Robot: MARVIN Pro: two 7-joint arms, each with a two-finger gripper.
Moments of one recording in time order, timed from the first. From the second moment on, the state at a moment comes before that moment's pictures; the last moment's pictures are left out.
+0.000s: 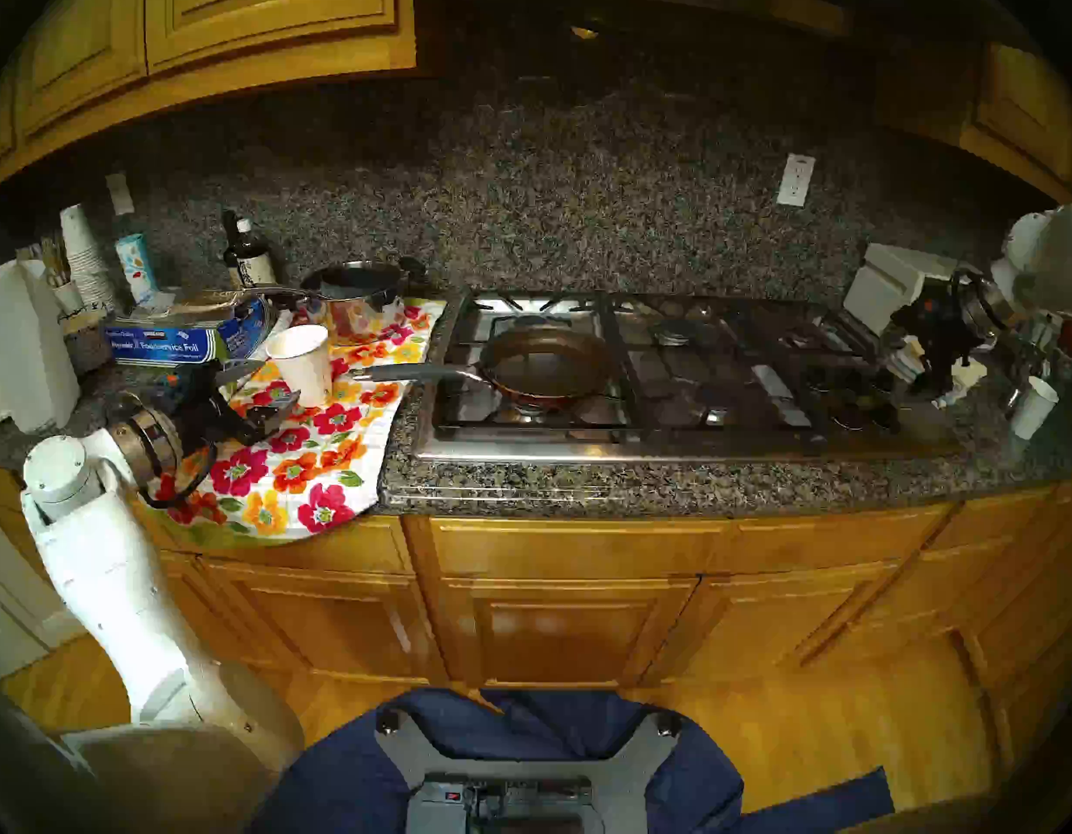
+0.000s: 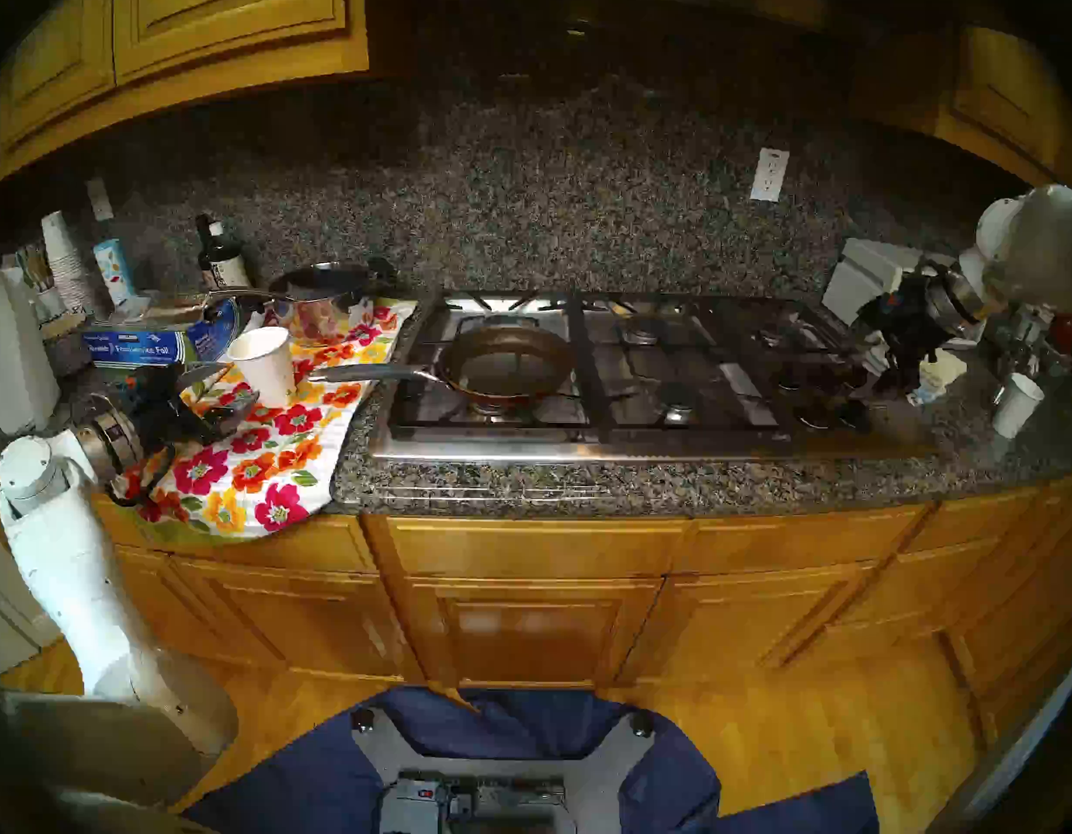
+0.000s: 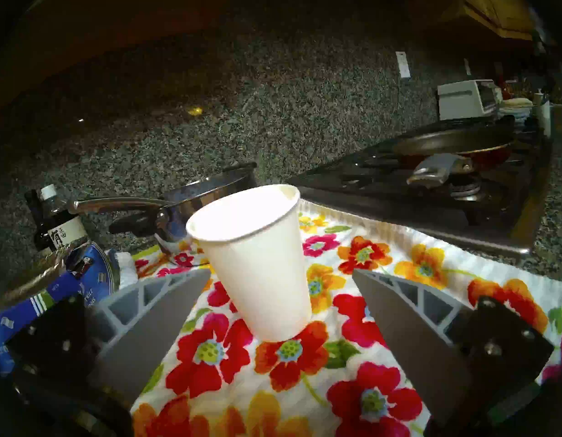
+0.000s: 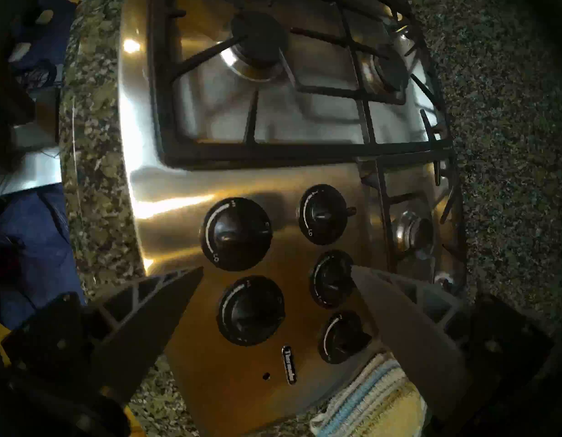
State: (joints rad) left arm 1.17 -1.42 -2.49 -1.49 0.40 0.00 -1.49; right arm 0.71 -0.88 -1.77 -0.85 1.46 -0.52 0.94
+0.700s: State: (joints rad) left arm 1.17 -1.41 -2.49 -1.49 0.39 0.00 -1.49; right arm 0.64 -0.97 -1.72 -0.80 1.65 -0.14 0.98
